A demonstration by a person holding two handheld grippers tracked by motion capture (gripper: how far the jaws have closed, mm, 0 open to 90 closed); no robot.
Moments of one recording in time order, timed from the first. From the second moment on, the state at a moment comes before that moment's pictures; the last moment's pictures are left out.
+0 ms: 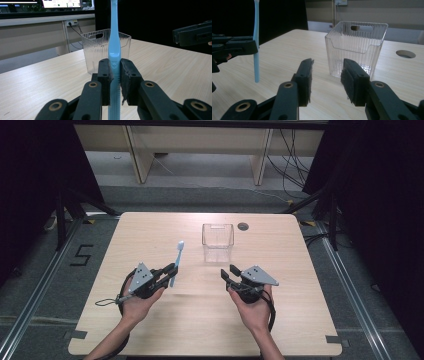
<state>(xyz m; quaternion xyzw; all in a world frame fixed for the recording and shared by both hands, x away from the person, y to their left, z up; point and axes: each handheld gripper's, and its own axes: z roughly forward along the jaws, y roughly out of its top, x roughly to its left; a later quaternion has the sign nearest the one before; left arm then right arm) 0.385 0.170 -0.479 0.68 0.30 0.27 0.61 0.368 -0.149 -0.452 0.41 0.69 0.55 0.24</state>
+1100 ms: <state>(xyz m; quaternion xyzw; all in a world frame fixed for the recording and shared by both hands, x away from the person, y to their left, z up) 0.390 0.149 -0.464 0.69 0.26 0.28 0.62 0.376 -0.125 -0.438 0.39 0.69 0.57 0.22</state>
